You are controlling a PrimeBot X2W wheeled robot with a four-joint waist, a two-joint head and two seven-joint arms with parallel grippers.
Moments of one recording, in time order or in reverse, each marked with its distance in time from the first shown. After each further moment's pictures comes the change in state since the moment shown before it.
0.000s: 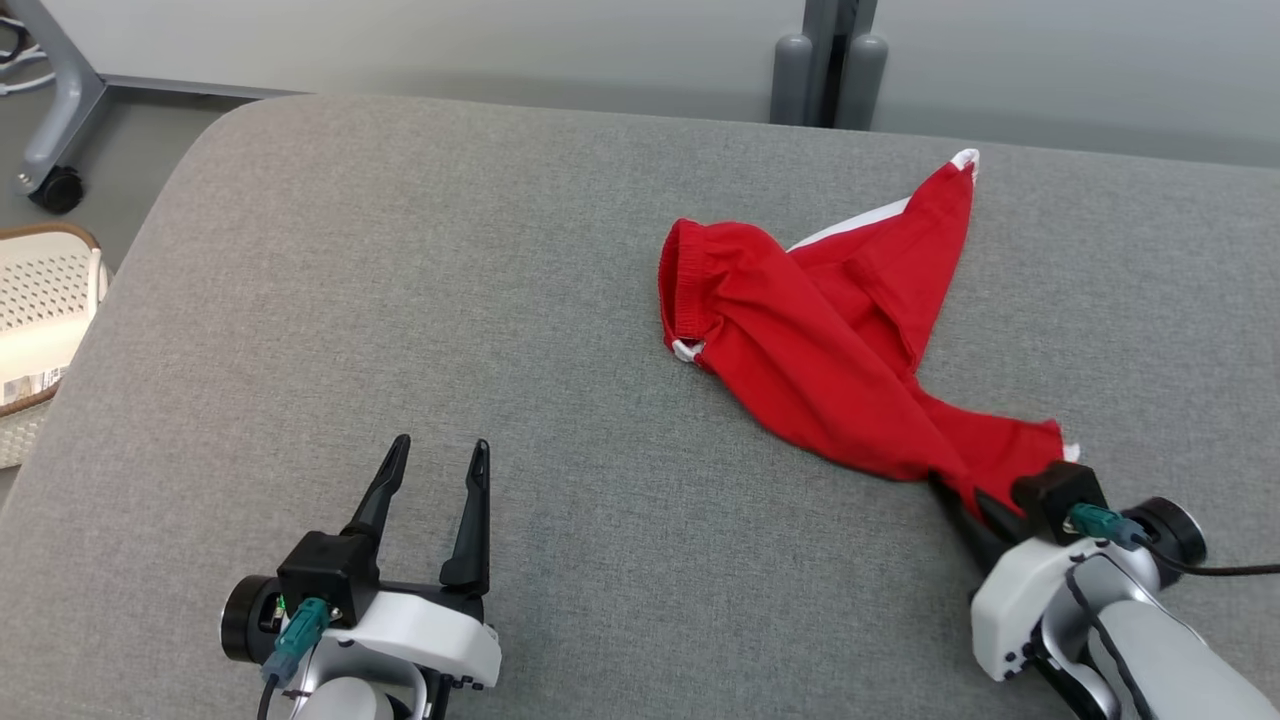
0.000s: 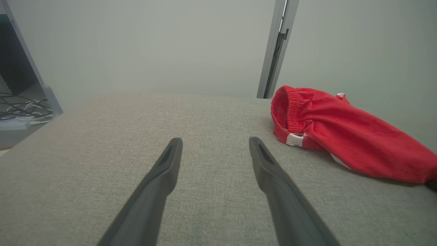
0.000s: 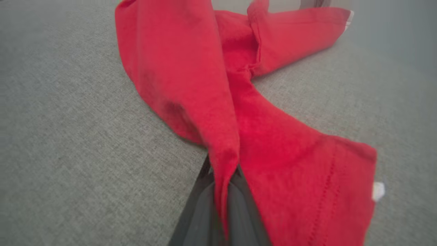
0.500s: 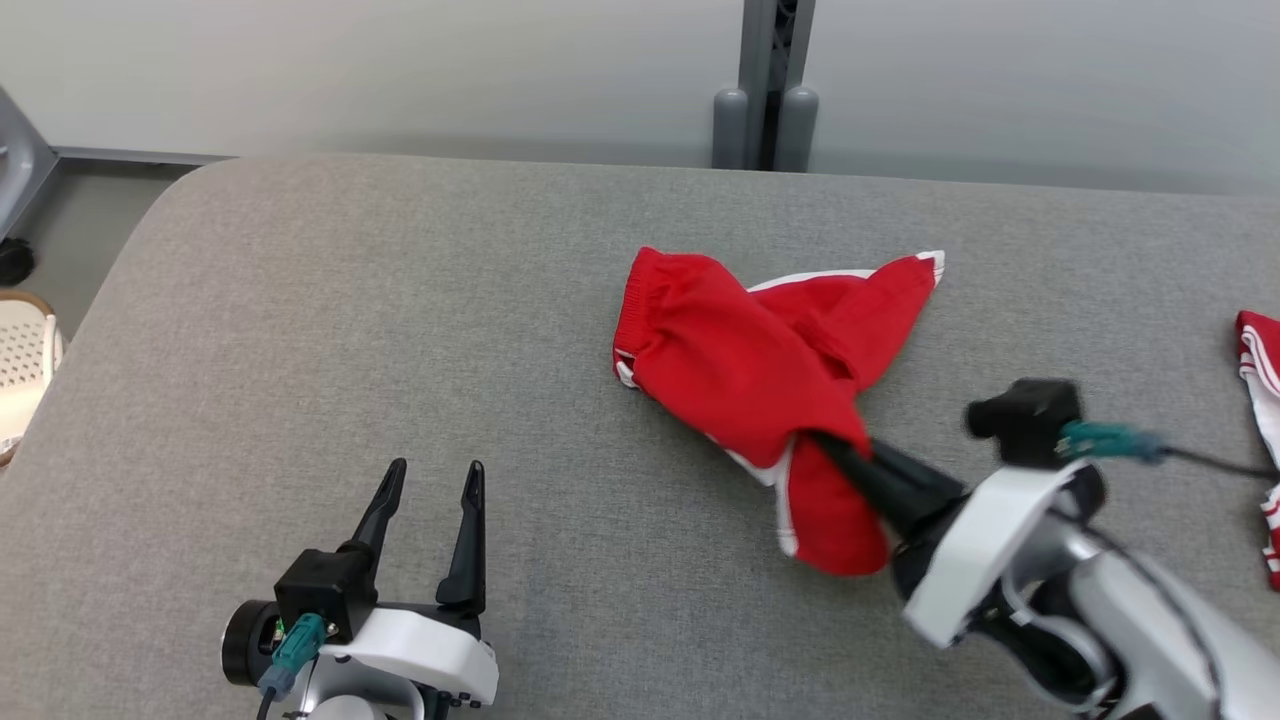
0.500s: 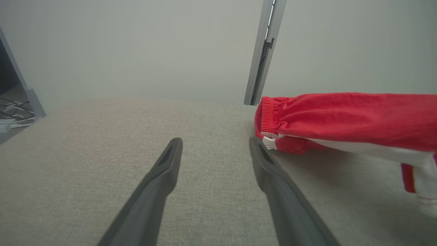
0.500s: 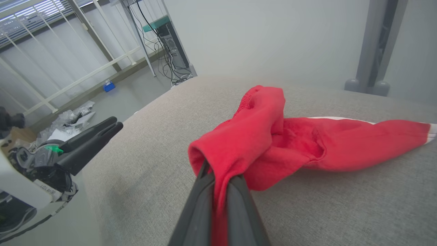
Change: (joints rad) left arm 0.017 -0.002 0.010 0.024 -0.025 0.002 0.000; right arm -0.030 -0.042 0.143 -0.453 0.411 0.000 0.207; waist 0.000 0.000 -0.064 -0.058
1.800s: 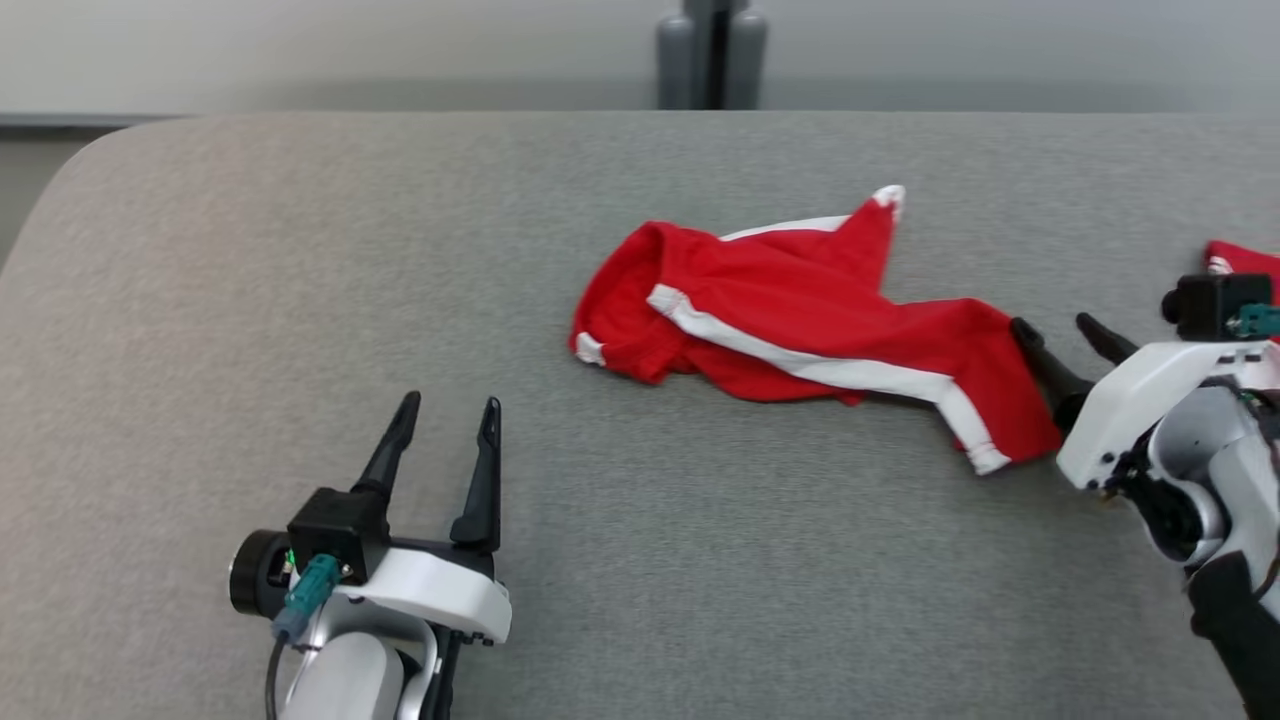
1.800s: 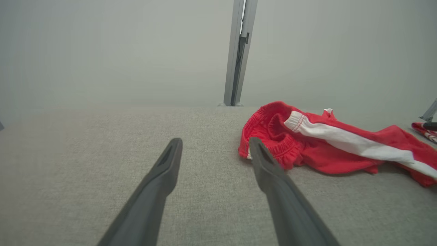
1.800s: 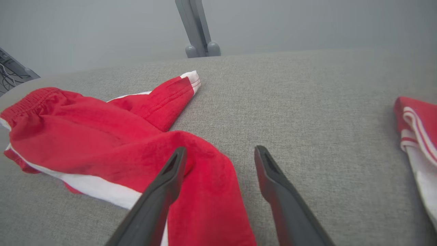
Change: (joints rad) left arm -0.091 0.000 -0.036 0.001 0.016 0.008 0.000; right arm -0.214 0.006 -0.280 0.539 -0.043 0.000 0.035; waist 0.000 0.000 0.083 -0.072
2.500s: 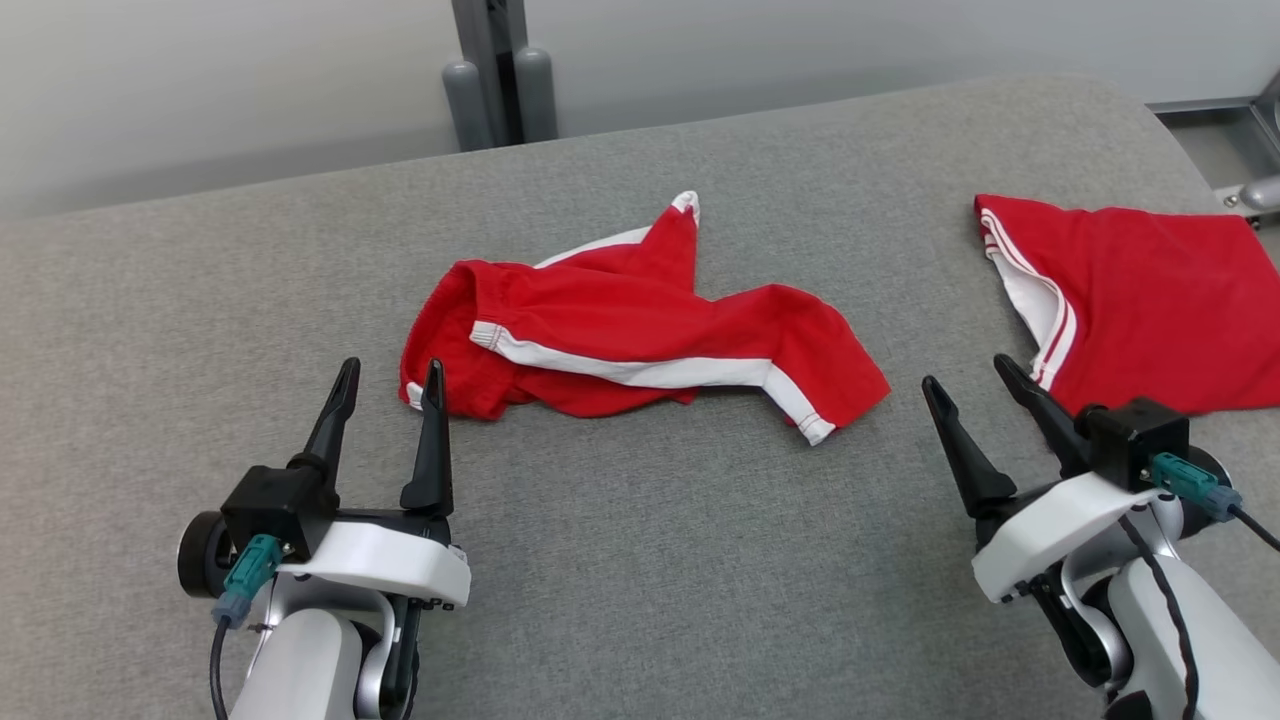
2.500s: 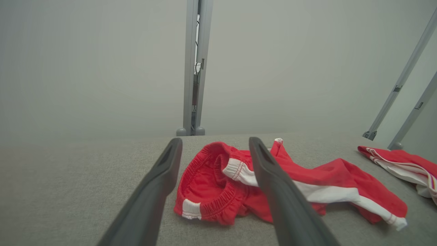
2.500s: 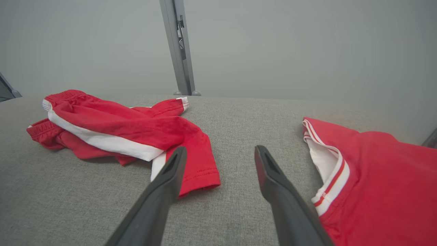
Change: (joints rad) left arm -0.021 0.000 0.093 -0.030 -0.001 -0.010 -0.001; right arm 0.273 0.117 -0.080 -0.291 -0.330 0.000 -0.269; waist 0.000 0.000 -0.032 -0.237
